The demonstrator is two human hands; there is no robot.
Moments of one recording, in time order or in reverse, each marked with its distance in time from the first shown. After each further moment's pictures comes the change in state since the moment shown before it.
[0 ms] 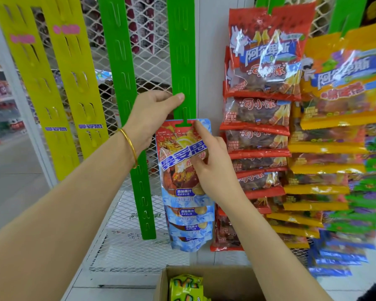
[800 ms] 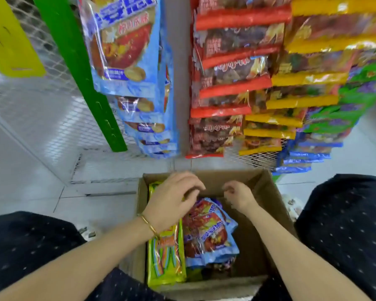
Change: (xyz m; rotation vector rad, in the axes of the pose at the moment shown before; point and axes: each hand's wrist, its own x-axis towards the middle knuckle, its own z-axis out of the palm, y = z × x) left_hand -0.232 -0.212 0.089 0.439 -0.616 0.197; right_hand -0.237 0.255 -0.005 -0.329 -0.384 0.910
